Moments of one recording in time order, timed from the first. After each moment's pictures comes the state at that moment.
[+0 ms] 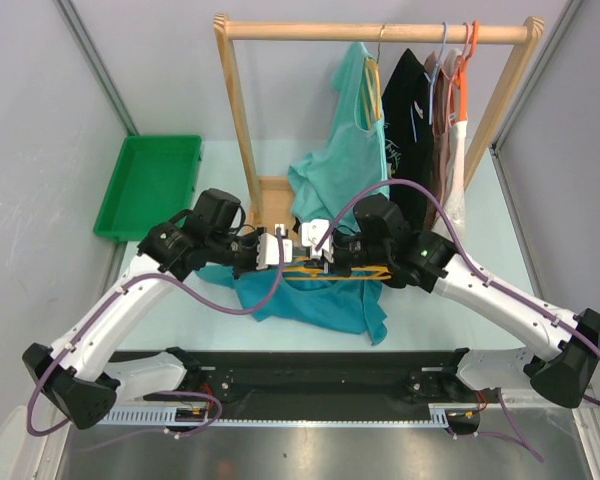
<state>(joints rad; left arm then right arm) -0.61 1.14 1.23 -0.95 0.56 0.90 0.89 1.24 1.20 -0.45 -0.49 -0.57</state>
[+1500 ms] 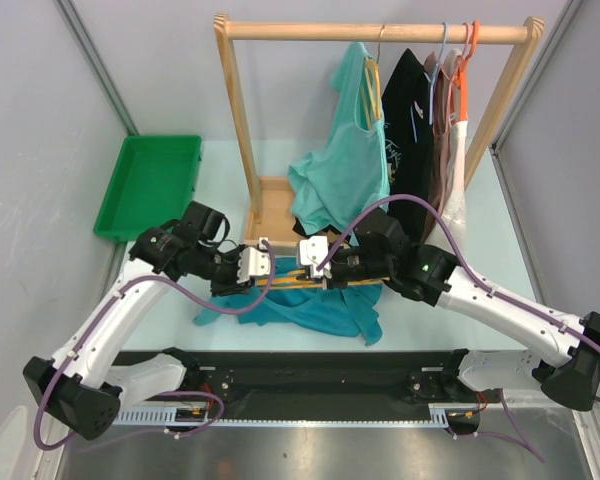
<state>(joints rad) -0.46 1.08 1.14 -1.19 0.57 1.01 0.98 1.19 1.14 -0.36 -0.47 -0.57</state>
